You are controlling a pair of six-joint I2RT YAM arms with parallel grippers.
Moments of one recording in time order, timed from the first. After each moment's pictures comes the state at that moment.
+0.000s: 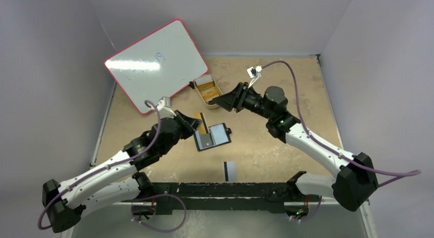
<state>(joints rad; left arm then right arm) -0.90 0.79 0.68 -0.23 -0.42 -1.14 0.62 1.22 0.83 0.44 -0.44 0.88</state>
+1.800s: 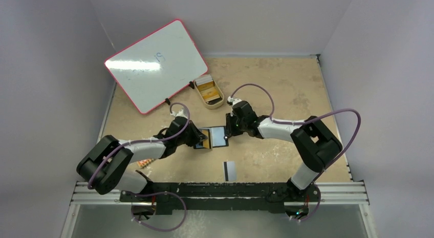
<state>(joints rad) -0.63 1.39 0.42 0.30 0.06 -1.06 0.69 1.67 0.82 -0.01 -0.07 0.43</state>
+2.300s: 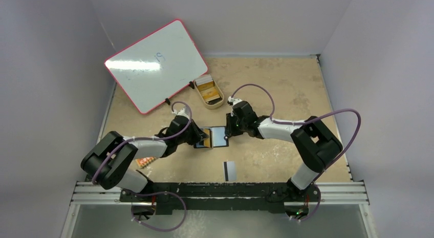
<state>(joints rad) -0.63 1.45 0.41 0.39 0.10 -1.02 0.69 1.66 0.81 0.00 -0.07 0.45</state>
